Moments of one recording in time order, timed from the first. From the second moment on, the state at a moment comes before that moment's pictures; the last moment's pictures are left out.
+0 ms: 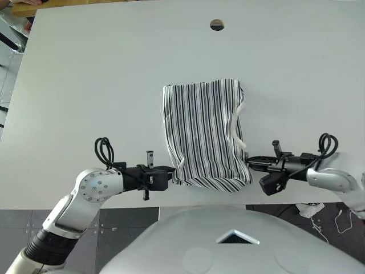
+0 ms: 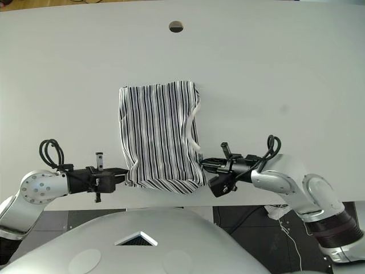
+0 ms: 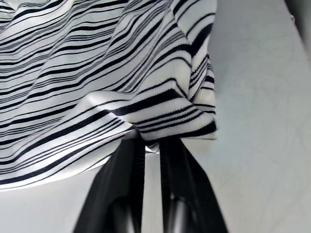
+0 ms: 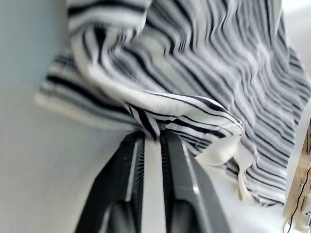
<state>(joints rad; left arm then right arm) 0.46 0.87 -0.25 -0.49 0.13 -0.08 -0.91 0.25 -0.99 0.29 -0.39 -0.53 -0.50 0.82</state>
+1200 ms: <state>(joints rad) 0.49 0.89 -0.20 -0.53 -0.06 -0.01 -0.97 0.46 -1.10 0.17 -0.47 -0.38 -0.51 0.86</state>
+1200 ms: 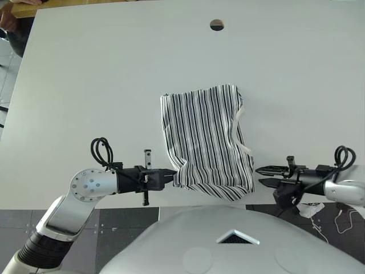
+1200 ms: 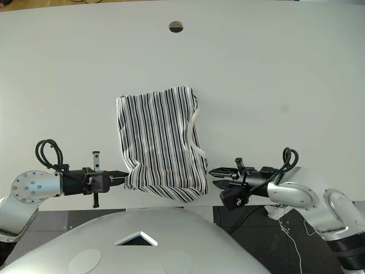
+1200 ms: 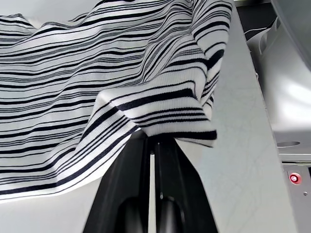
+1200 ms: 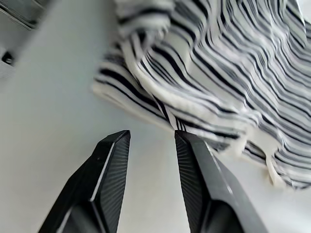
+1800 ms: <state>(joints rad) 0.48 0.88 -0.20 -0.53 -0.07 0.00 -0.97 0.35 -0.99 0.29 -0.43 -0.49 -0.54 0.82</state>
